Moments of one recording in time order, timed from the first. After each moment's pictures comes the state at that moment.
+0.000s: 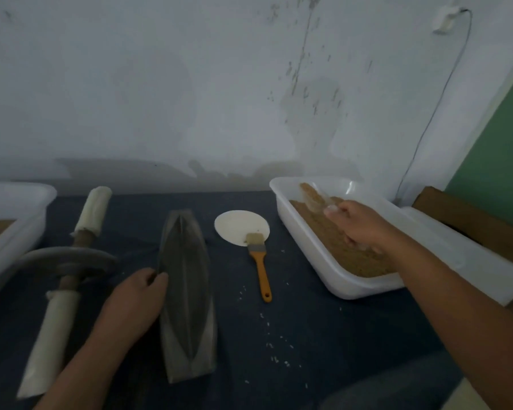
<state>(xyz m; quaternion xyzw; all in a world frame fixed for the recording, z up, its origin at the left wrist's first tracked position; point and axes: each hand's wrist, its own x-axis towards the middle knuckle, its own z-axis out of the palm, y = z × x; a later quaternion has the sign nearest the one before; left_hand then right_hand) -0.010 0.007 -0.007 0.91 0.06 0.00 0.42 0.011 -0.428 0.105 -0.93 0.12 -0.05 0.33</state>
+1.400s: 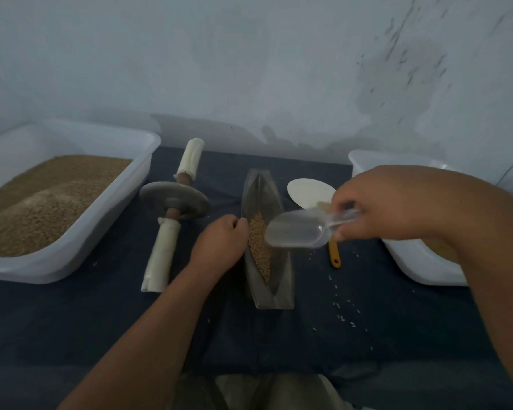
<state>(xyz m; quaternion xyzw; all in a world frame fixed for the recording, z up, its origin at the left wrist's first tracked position) -0.007 -0.003 -0.007 0.89 0.06 0.04 0.44 -0.085 -0.223 0.211 -0.97 -0.14 0.12 -0.14</state>
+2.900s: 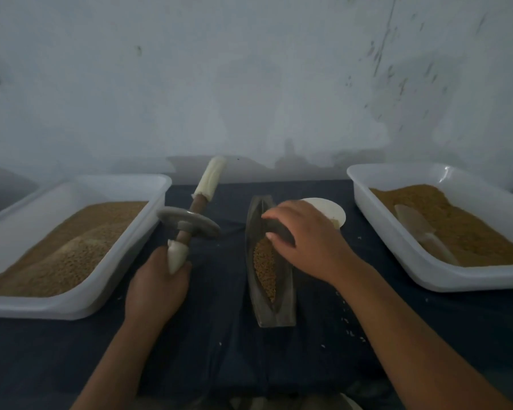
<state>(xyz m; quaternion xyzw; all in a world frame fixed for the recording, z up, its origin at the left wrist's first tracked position) -0.075 0.093 0.019 0.93 0.14 0.15 0.31 -0.030 -0.202 0.073 -0.90 -0.30 -0.25 0.18</state>
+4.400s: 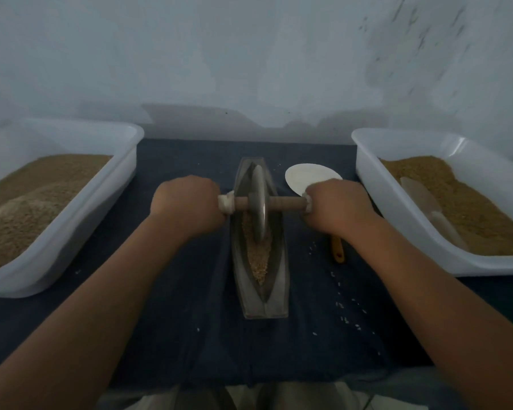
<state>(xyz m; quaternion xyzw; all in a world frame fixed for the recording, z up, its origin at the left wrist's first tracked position) 0.035 0.031 0.046 0.99 -0.07 0.09 -0.04 0.057 -0.257 0.033 -0.99 -0.11 -0.10 -0.06</state>
